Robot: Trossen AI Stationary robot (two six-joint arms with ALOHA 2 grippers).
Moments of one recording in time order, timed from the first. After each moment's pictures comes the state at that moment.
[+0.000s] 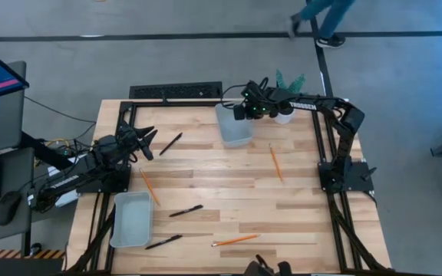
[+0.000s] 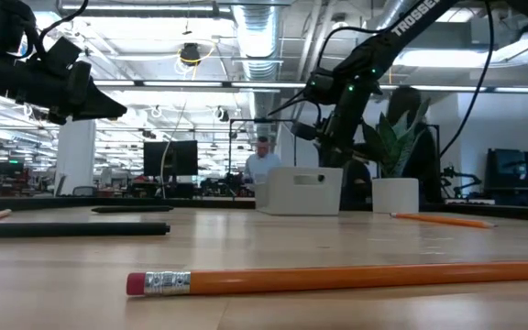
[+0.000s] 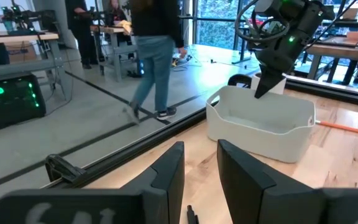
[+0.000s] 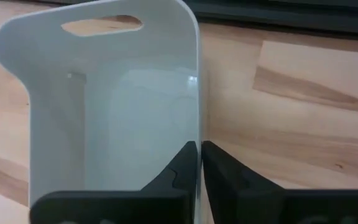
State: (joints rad) left arm 0.47 0.01 0.07 -0.16 -0.27 -0.06; right arm -0.62 1.87 1.32 -0.57 0.00 0.72
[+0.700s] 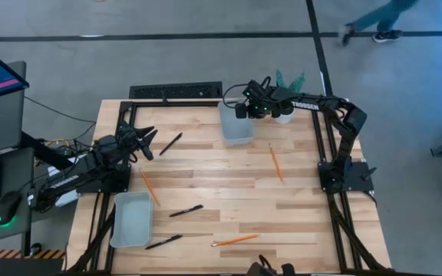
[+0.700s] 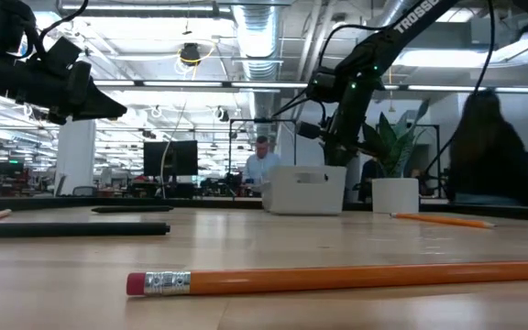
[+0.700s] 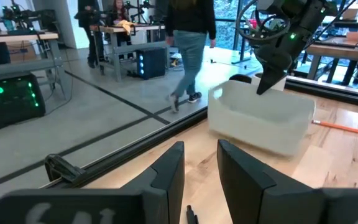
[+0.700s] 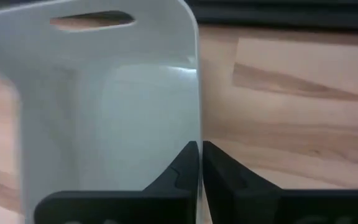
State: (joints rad) left arm 0.47 0.01 0.07 -0.16 -0.27 -0.06; right arm -0.62 1.85 1.32 -0.61 0.04 0.77
